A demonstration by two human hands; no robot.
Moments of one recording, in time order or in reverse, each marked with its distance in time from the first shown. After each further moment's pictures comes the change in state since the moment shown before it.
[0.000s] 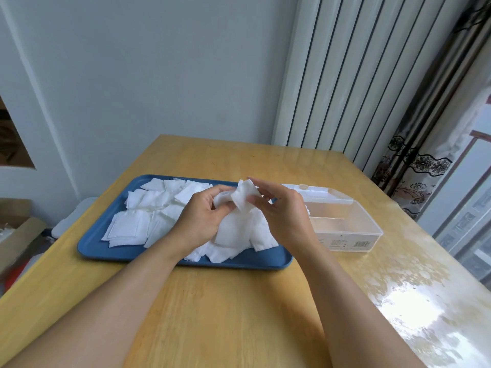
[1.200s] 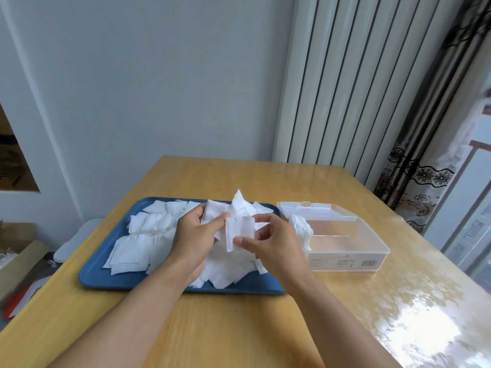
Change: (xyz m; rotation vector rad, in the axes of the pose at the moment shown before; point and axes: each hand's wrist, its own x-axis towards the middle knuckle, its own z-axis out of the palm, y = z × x) left_hand 0.004 0.004 0.004 -0.323 0.273 -0.166; right_hand -0.014 -0.002 0.022 0.216 -0.067 0.333
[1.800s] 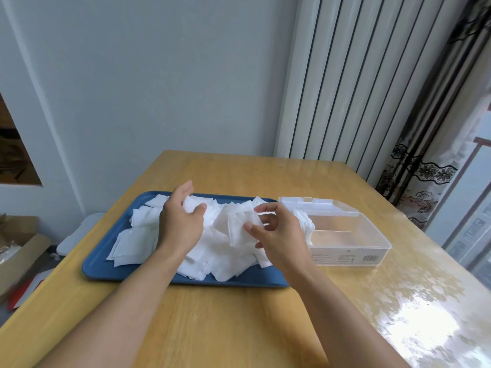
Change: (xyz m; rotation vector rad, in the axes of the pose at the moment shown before) left_hand 0.014 0.006 -0.028 0.424 0.178 0.185; right_hand -0.001 -0.001 -0.004 0.135 0.031 -0.061
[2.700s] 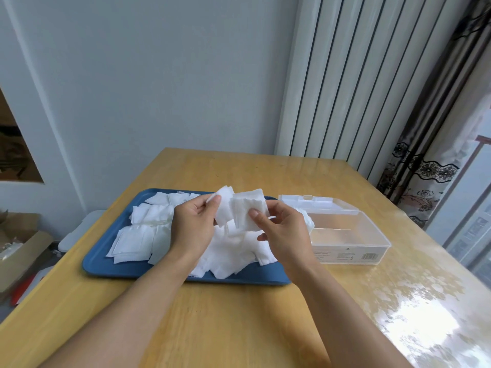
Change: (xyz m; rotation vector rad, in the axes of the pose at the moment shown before) left_hand -0.021 0.010 0.021 -0.223 -0.079 -0.054; right_hand 0.003 -0.001 -0.005 0.104 -0.006 -0.056
